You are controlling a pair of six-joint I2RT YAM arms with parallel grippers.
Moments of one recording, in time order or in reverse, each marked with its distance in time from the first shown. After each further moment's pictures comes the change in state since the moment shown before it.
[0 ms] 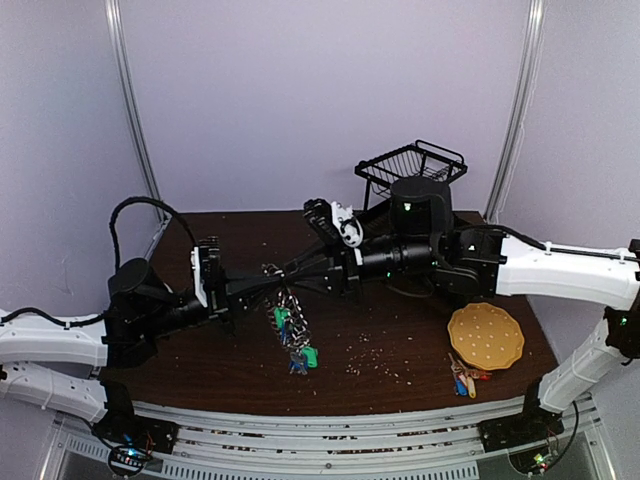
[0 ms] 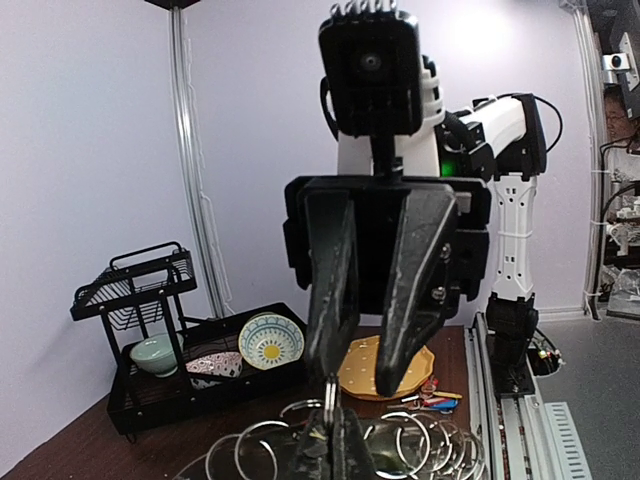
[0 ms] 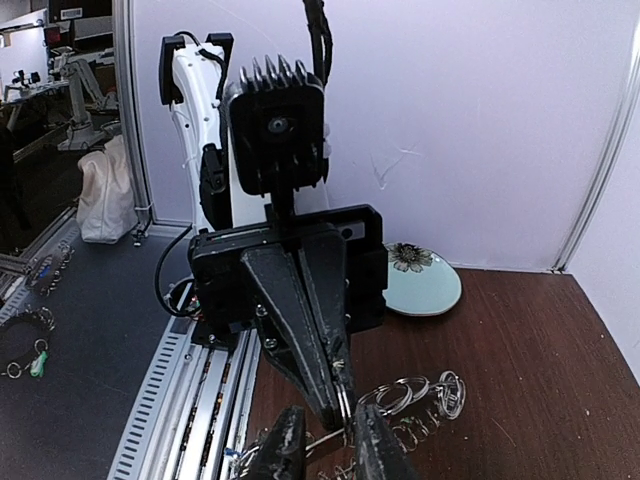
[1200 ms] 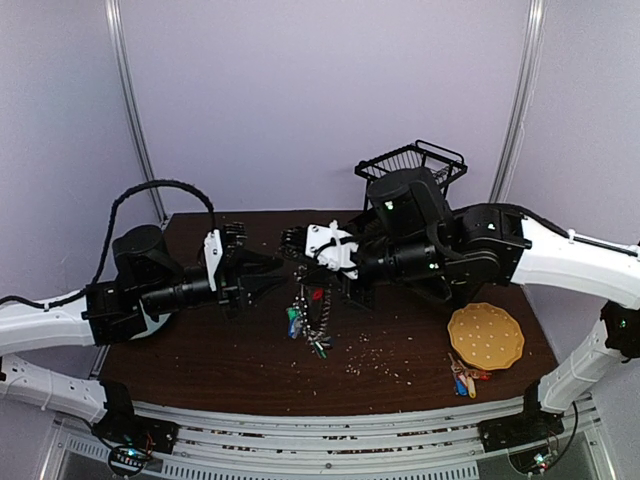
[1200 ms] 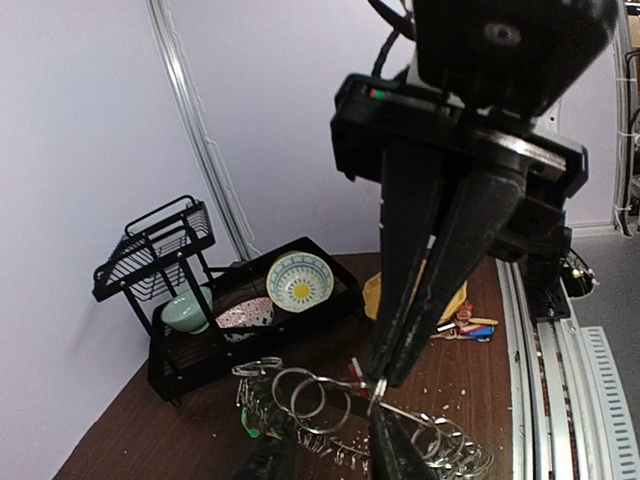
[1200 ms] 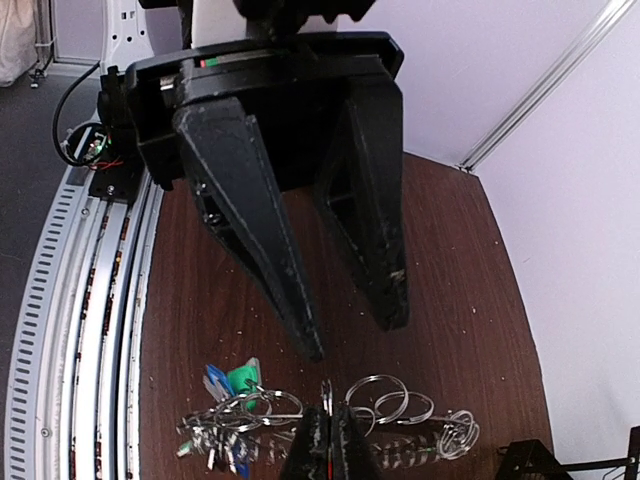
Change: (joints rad) left arm 0.000 -0.014 0.237 -0.494 -0.041 0.199; right arm 0.129 0.021 0.242 -0.543 0.492 -0.287
